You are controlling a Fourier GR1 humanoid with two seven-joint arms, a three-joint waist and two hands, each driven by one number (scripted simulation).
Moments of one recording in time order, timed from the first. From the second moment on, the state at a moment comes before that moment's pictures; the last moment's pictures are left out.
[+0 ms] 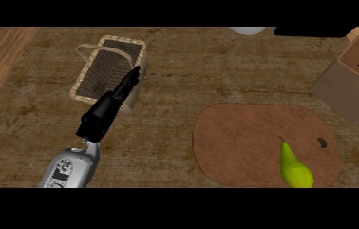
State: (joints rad) left arm -0.24 0.13 -0.17 -1.52 -0.08 -0.12 0.09; right arm -0.68 -0.94 0.17 -0.58 0.28 0.24 -0.94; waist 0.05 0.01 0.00
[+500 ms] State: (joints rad) left arm -0.22 0.14 -0.16 -1.51 -0.08 -0.13 0.06; right arm -0.76 -0.87 0.05 -0.41 0.08 0.39 -0.89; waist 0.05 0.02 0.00
